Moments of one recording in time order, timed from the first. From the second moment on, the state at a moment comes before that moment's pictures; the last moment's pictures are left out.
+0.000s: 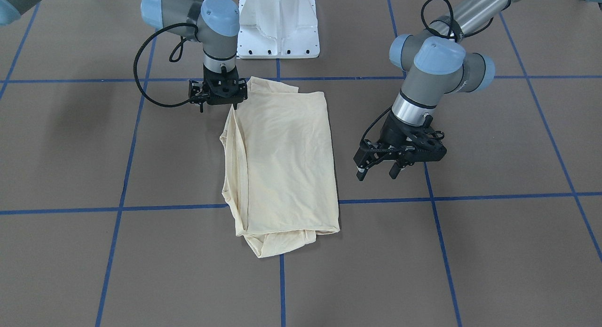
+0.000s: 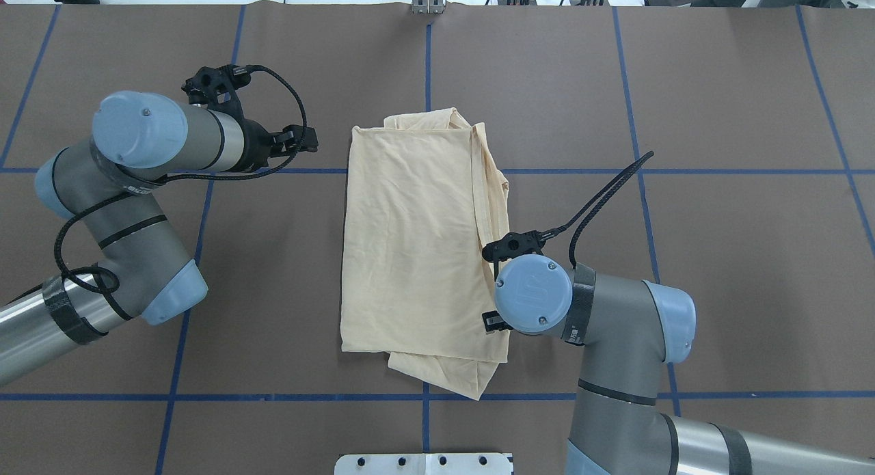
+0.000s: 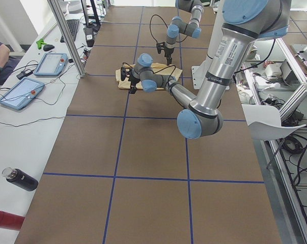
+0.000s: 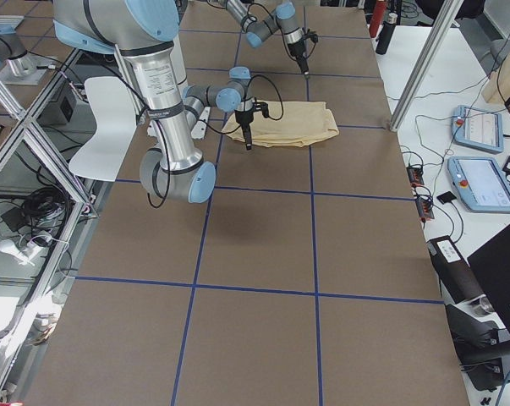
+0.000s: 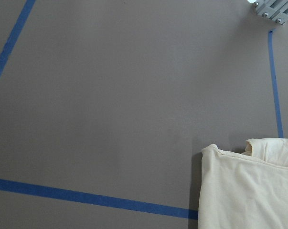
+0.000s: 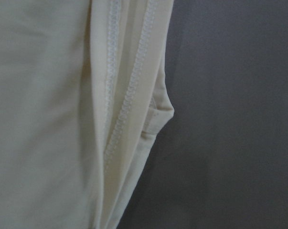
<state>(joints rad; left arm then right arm) -0.71 -2.02 -1.61 -2.18 -1.76 -1.37 0.32 -1.09 1.84 -1.75 1.65 1.09</state>
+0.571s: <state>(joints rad) -0.71 -2.02 -1.60 -2.18 -1.76 -1.37 0.38 -1.05 1.86 -1.74 1.66 1.01</state>
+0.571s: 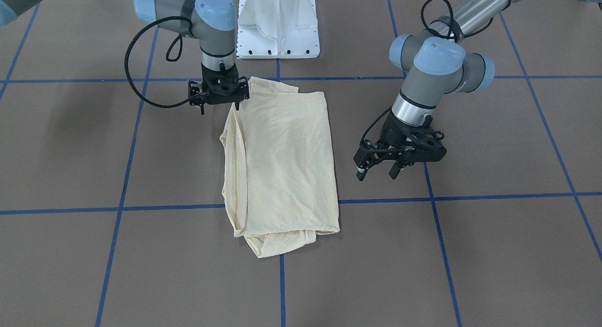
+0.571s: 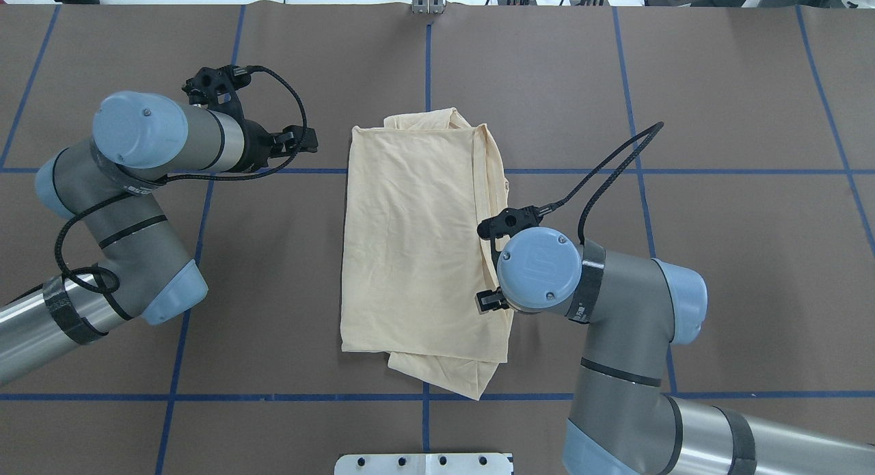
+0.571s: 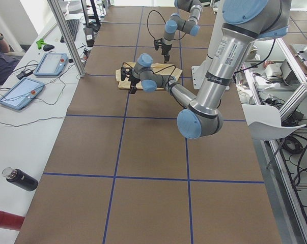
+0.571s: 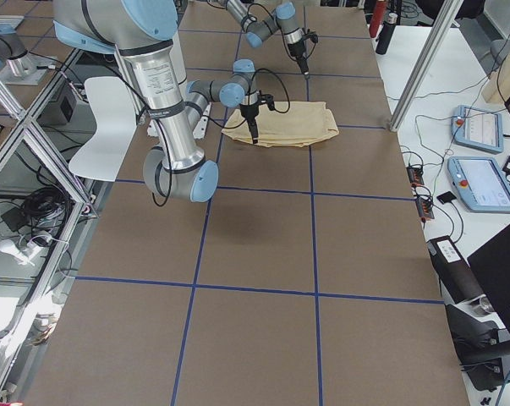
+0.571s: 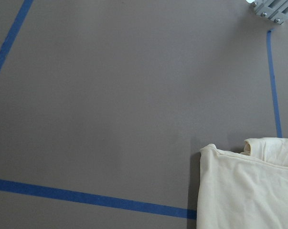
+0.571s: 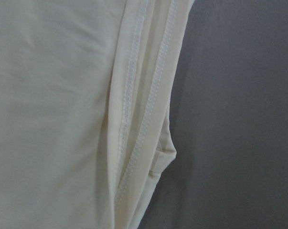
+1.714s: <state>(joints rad) -0.71 -2.03 -1.59 -2.18 -1.76 -1.37 0.43 -0.95 1.62 -1.57 1.65 0.91</state>
